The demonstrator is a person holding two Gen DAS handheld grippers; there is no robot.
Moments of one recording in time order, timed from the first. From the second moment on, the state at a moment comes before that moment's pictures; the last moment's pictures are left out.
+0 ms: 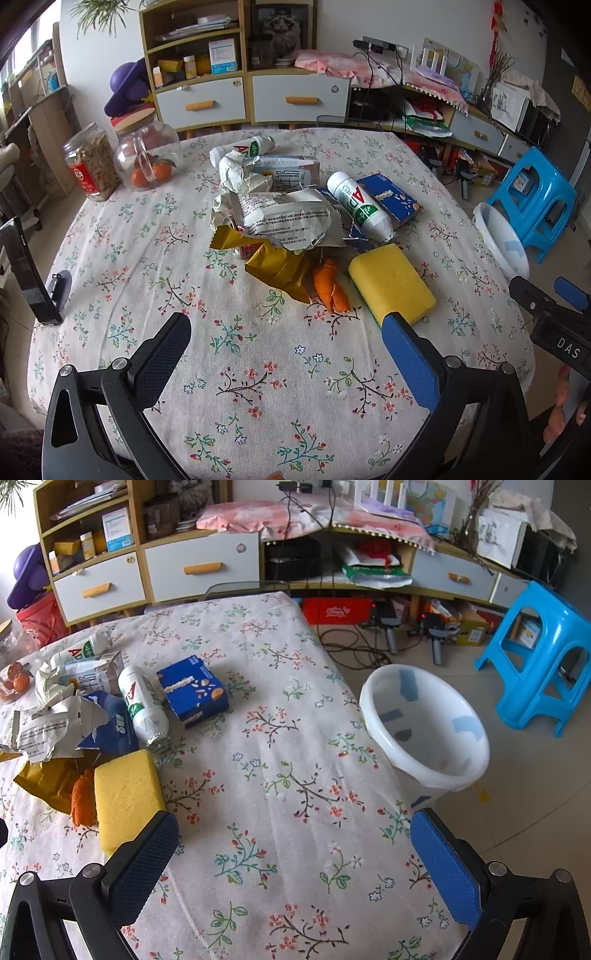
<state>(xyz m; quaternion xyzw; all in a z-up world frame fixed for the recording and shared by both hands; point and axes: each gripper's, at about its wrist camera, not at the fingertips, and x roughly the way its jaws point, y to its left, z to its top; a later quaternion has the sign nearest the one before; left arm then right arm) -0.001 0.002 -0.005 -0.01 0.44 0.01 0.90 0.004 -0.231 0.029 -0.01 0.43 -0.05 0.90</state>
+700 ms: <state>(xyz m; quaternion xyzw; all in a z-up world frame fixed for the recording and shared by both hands) -0.003 -0.001 -0.009 -0.01 0.44 0.01 0.90 0.003 -0.231 0.029 -0.01 0.43 -0.05 0.90</state>
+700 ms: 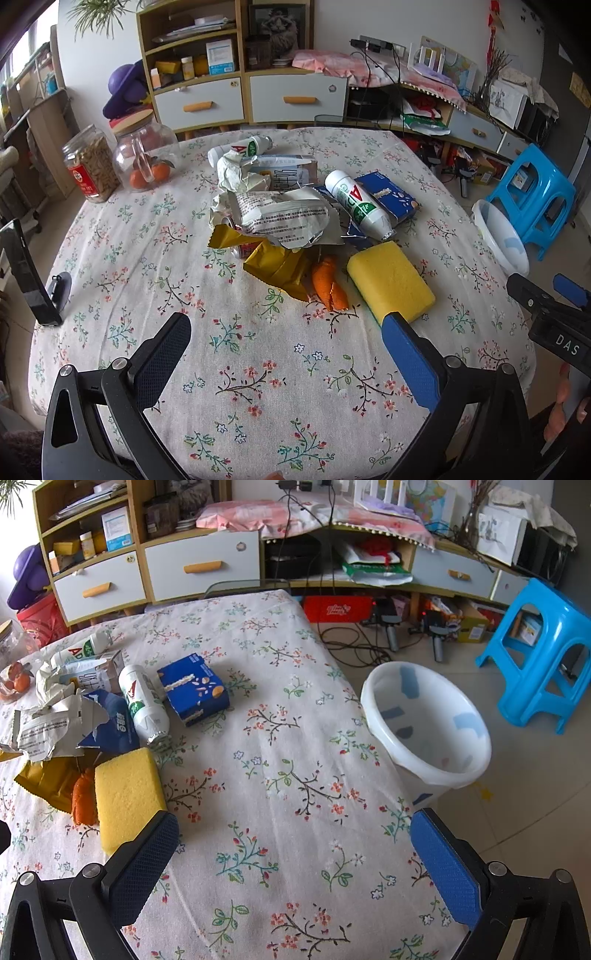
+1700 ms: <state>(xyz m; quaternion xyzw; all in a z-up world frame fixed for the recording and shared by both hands) -0.005 0.004 -0.008 -0.01 0.44 0.01 0.90 0.005 -0.226 0.024 -0.01 0.43 -0.04 0.90</state>
